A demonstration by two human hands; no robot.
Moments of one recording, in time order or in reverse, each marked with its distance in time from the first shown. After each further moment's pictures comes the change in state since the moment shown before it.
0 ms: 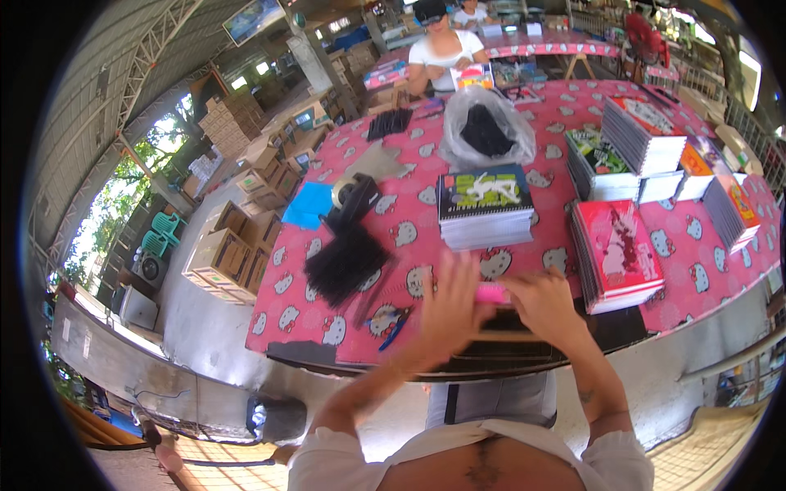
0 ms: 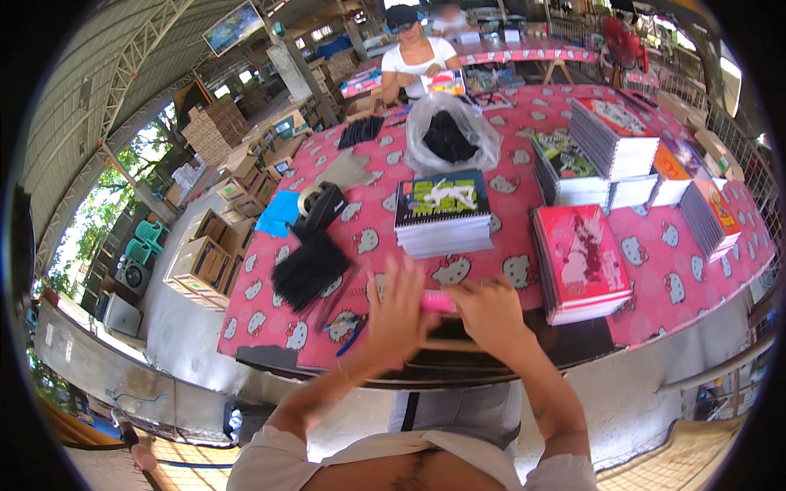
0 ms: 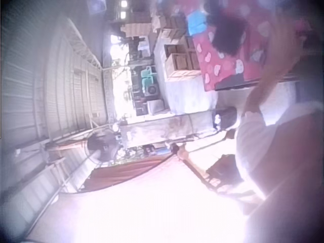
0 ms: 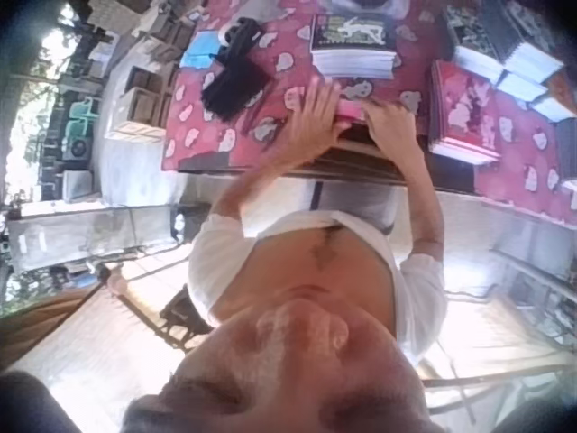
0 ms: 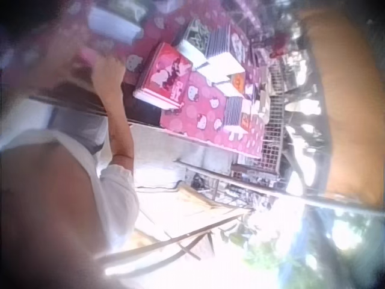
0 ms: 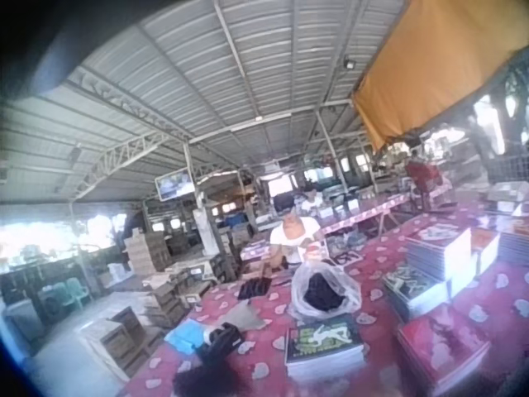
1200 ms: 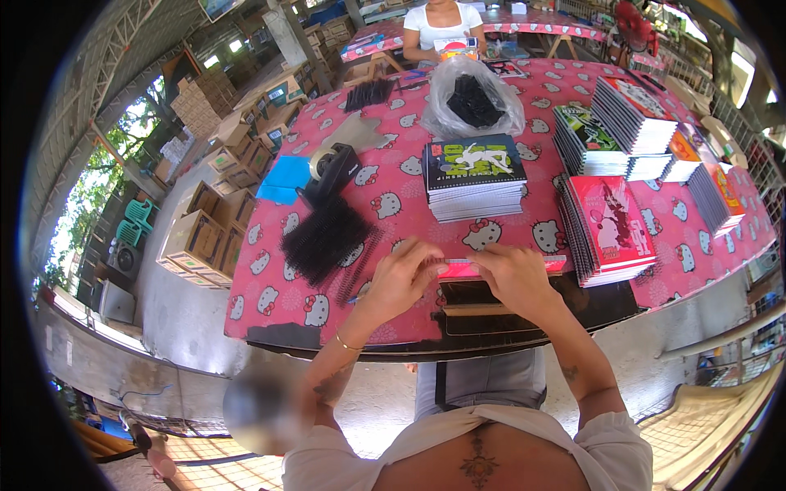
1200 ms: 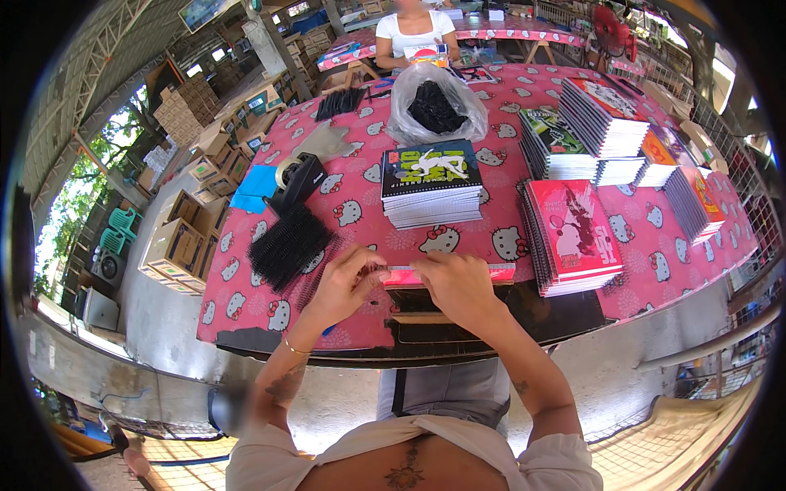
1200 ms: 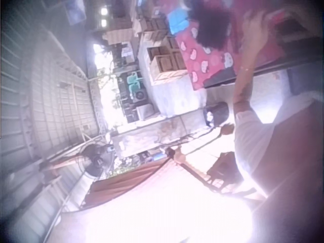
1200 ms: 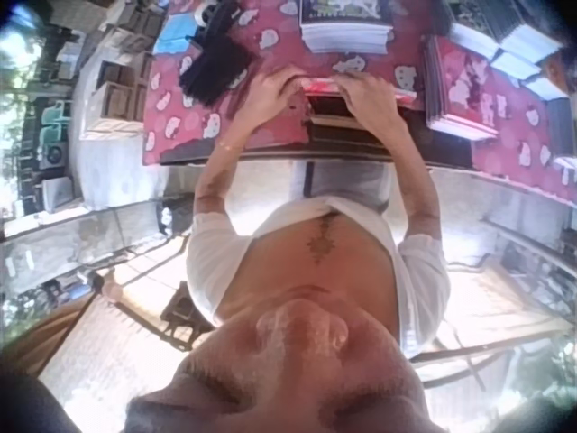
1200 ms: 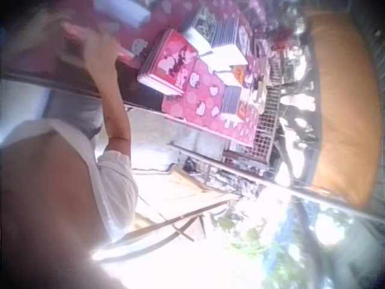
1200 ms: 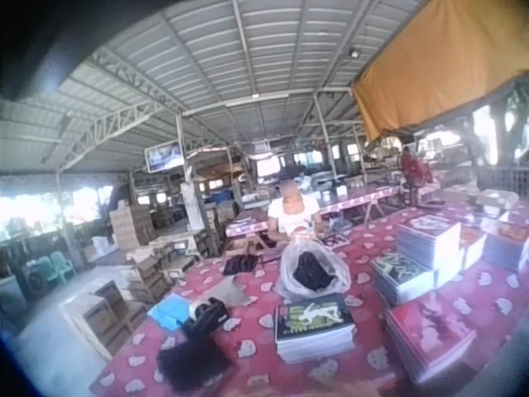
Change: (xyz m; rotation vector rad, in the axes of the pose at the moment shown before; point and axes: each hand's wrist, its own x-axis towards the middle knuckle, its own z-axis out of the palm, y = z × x) left_hand 0.002 -0.086 -0.033 -0.694 -0.074 0.074; right_hand 0.024 -0.034 0.021 0.076 0.038 0.006
